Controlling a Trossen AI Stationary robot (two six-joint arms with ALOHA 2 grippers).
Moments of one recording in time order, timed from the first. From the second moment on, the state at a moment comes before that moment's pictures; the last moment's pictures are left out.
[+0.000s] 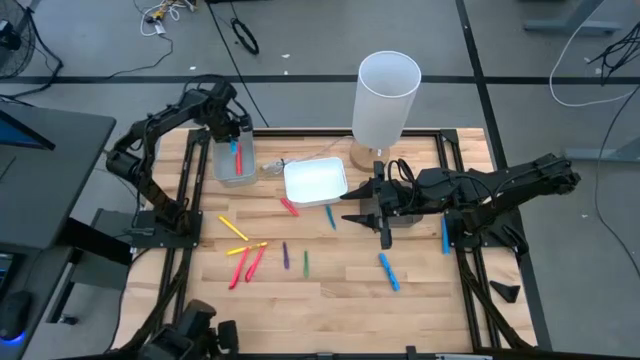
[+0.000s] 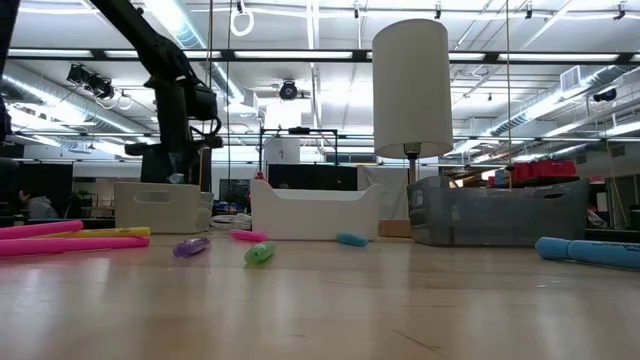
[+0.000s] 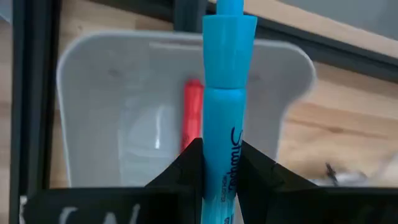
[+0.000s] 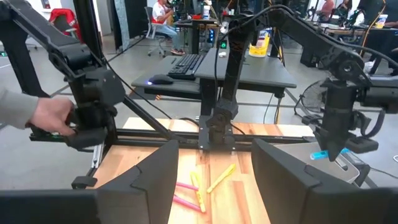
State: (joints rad) left arm 1.11 1.64 1.18 -0.88 0.03 -0.69; right arm 0.24 1.23 1.18 -0.09 0.19 -0.01
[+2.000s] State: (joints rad) left arm 0.93 1.69 1.19 -0.86 0.04 -0.72; right arm 0.24 1.23 1.18 -0.13 0.19 -0.02
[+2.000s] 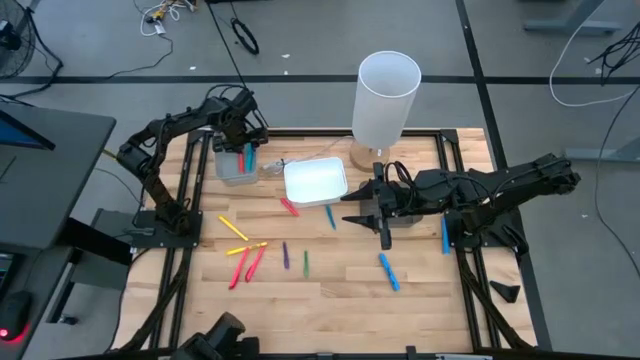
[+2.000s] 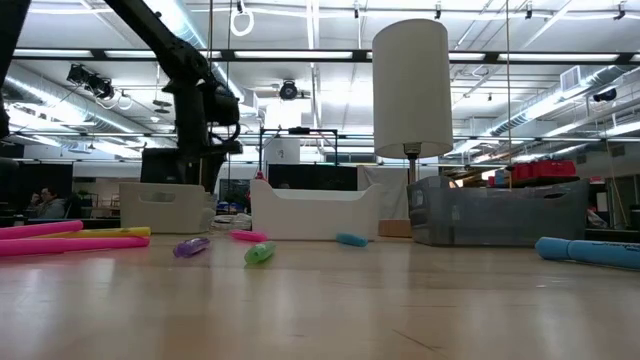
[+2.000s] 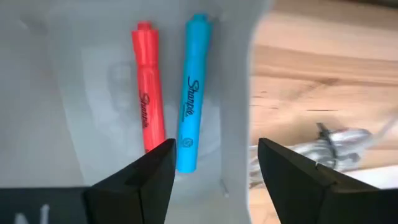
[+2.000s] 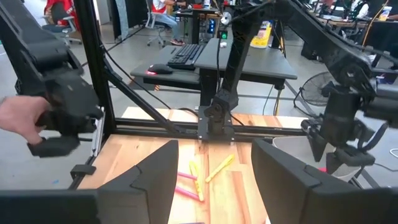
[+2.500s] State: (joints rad) left arm 0.78 1.34 1.19 -0.84 -0.14 -0.55; right arm 0.24 1.23 1.18 -0.14 0.19 -0.02
